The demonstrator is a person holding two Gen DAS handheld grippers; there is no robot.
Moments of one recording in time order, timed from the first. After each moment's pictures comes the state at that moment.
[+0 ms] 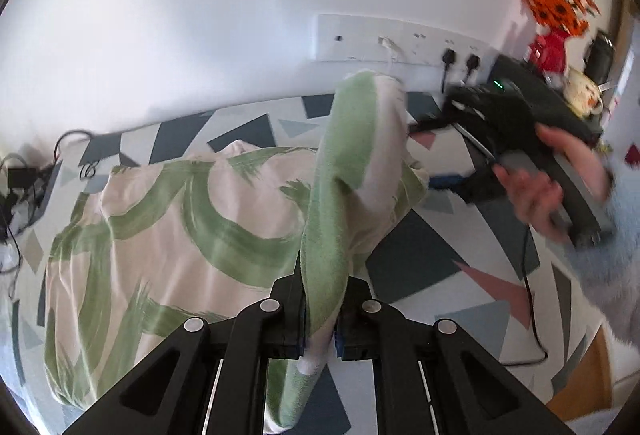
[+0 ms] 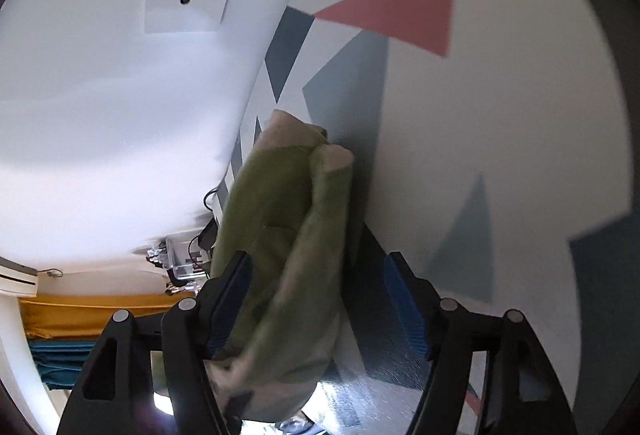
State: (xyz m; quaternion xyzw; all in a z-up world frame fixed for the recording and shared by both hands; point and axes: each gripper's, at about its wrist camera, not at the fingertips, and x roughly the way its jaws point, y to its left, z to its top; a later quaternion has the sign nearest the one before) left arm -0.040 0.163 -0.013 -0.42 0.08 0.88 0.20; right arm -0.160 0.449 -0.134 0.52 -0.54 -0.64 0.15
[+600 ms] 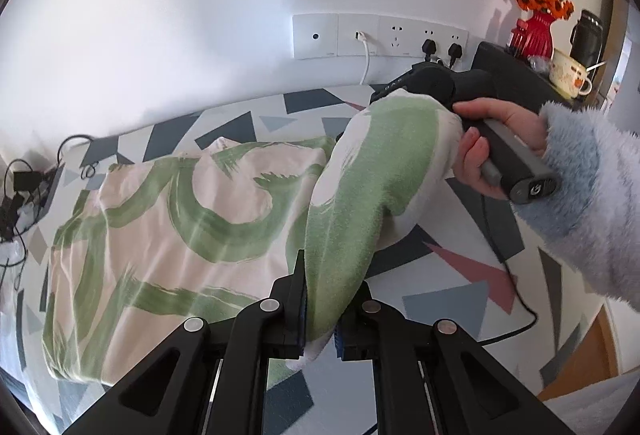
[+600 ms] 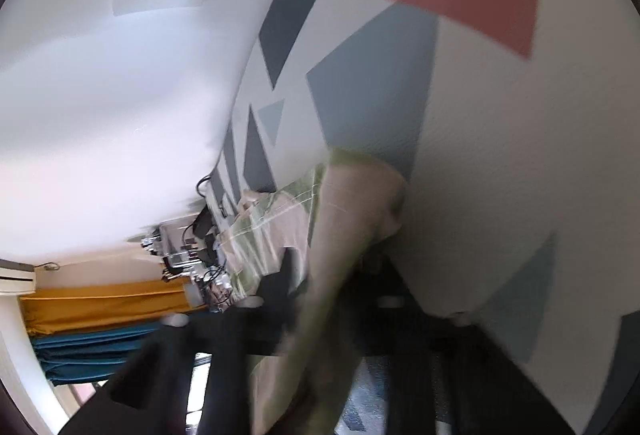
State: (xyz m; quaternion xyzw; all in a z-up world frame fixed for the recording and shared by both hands) left arm -0.013 0.179 -0.006 -0.42 0.08 0.88 0.20; right arm -0.188 0.426 -0.144 0.55 -0.53 -0.63 0.17
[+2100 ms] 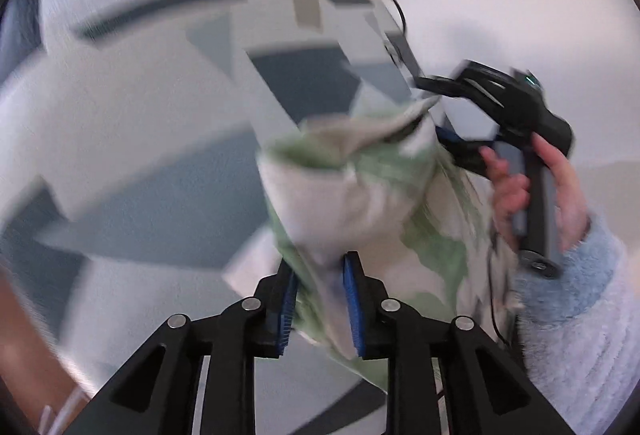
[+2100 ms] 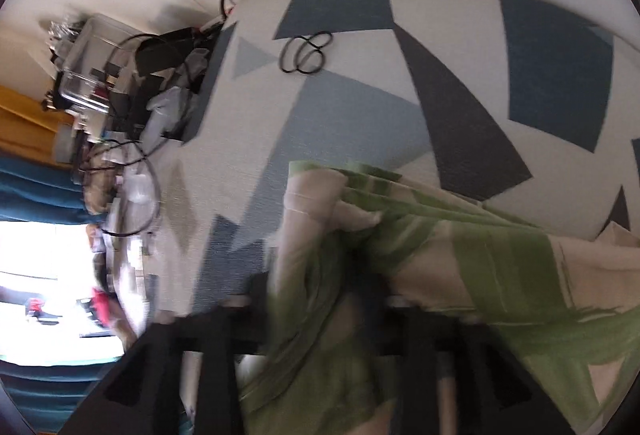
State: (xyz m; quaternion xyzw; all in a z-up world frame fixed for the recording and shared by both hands) left arm 0.002 -0.178 -0.085 -0.44 -0.40 0.80 -0.06; right arm -0.301 -0.002 -0.101 0.64 -0.16 -0.70 0.26
